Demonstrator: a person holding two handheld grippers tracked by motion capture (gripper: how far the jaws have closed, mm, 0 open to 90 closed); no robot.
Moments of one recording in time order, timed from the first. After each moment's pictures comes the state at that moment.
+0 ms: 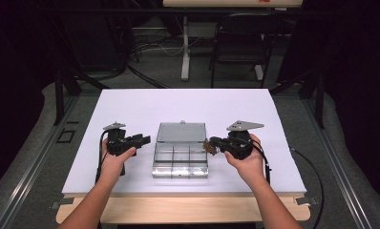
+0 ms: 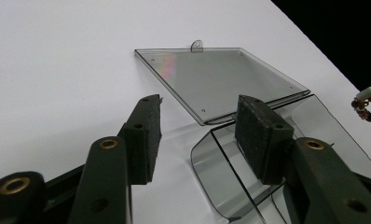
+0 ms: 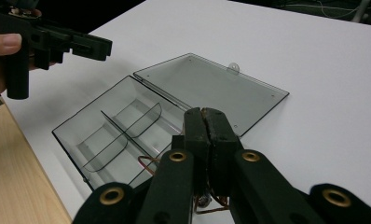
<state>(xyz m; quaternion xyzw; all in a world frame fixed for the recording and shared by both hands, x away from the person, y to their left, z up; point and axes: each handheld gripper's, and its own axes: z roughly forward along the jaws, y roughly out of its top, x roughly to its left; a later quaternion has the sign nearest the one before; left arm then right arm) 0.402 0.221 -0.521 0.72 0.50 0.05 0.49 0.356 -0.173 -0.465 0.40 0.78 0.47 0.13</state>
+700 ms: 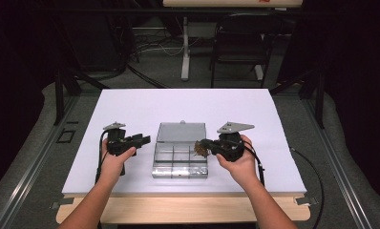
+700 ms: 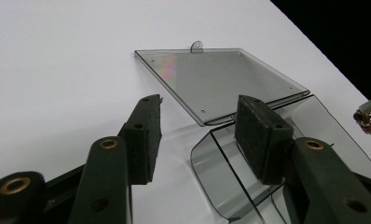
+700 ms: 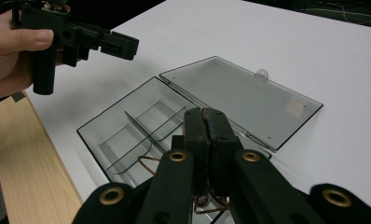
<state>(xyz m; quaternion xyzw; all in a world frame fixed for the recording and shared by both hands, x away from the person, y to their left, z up) 0.401 0.220 -0.520 0.71 0.50 0.06 0.49 0.350 -0.150 -0.463 0.37 0.79 0.47 0.12</state>
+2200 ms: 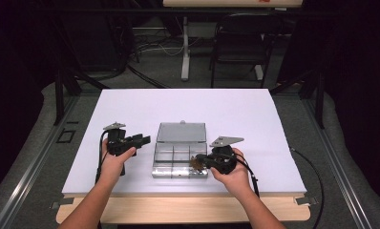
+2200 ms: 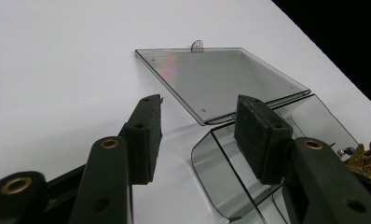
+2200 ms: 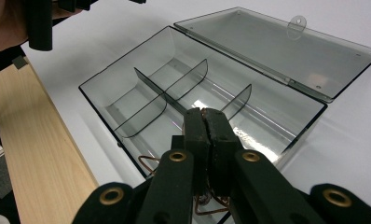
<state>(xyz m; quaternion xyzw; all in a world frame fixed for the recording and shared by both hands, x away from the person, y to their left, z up) 0.401 0.220 -0.521 0.71 0.50 0.06 0.49 0.339 -0.137 -0.507 0.37 0.81 0.45 0.08</state>
